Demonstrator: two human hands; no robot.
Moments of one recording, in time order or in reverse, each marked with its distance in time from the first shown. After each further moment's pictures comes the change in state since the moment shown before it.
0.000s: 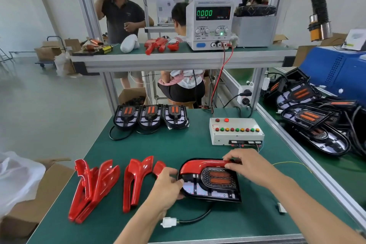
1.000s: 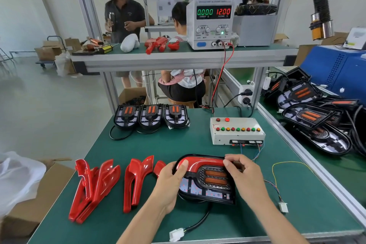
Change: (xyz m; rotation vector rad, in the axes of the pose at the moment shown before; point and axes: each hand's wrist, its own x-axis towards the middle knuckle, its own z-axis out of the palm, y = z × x) left_hand 0.010 0.005 0.011 -0.375 -0.070 0.134; right_hand -0.025 -0.032 0.058 0.625 0.533 0.187
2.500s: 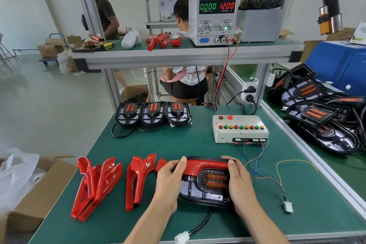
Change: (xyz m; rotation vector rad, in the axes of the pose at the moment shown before) left_hand -0.002 0.001 0.003 0.006 0.190 -0.016; right_hand -0.014 0.005 0.039 0.269 0.020 0.264
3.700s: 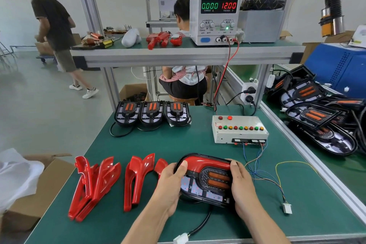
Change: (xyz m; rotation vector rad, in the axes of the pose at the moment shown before) left_hand -0.008 0.008 -0.002 -0.041 -0.152 -0.106; right_hand -0.001 -0.004 -0.003 0.095 0.029 0.112
